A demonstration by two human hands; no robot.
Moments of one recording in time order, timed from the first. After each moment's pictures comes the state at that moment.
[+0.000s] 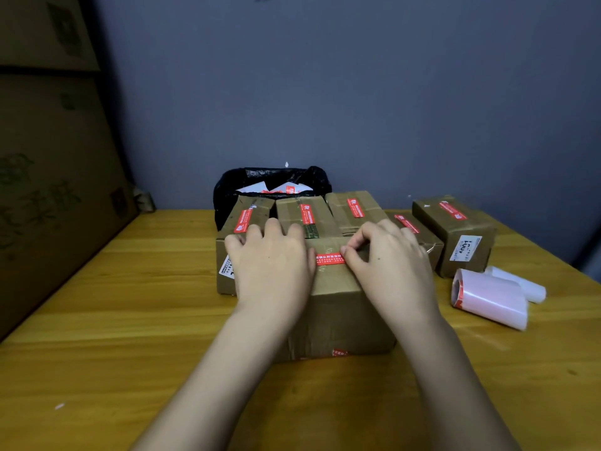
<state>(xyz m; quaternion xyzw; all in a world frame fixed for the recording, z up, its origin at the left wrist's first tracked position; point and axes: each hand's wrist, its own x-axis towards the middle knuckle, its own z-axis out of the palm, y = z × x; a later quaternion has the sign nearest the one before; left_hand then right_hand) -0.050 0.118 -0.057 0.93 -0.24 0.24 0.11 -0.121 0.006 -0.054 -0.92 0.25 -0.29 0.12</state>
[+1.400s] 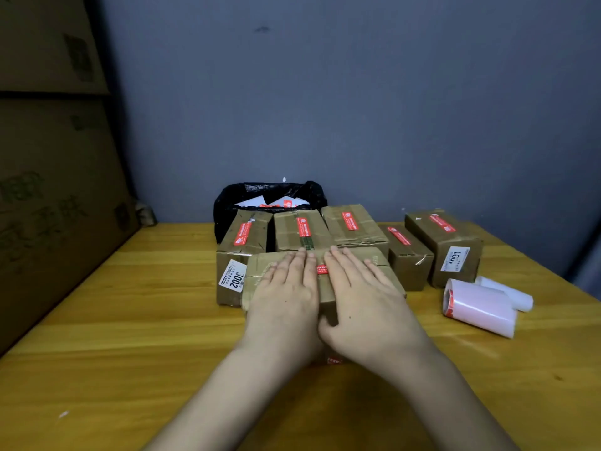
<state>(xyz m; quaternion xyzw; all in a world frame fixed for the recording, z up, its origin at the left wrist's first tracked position) -0.074 0.128 -0.073 0.91 -0.40 0.14 0.05 -0.139 0.022 -0.068 -0.99 0.10 -0.14 0.01</state>
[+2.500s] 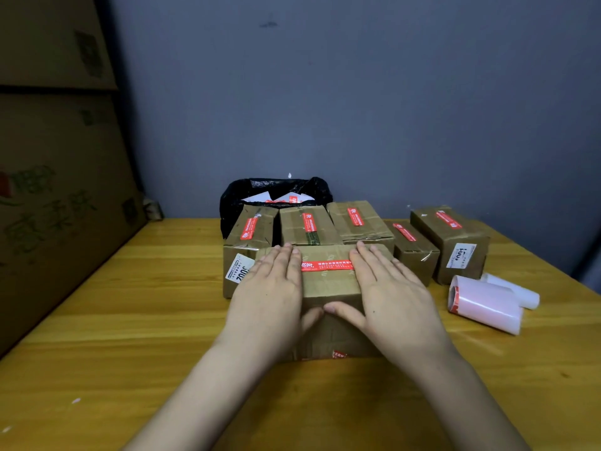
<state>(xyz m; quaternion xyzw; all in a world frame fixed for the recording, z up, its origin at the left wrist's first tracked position) -0.061 0.148 -0.079 0.89 -0.40 0.19 0.06 -0.147 0.008 -0.074 -0.98 0.14 -0.16 -0.05</state>
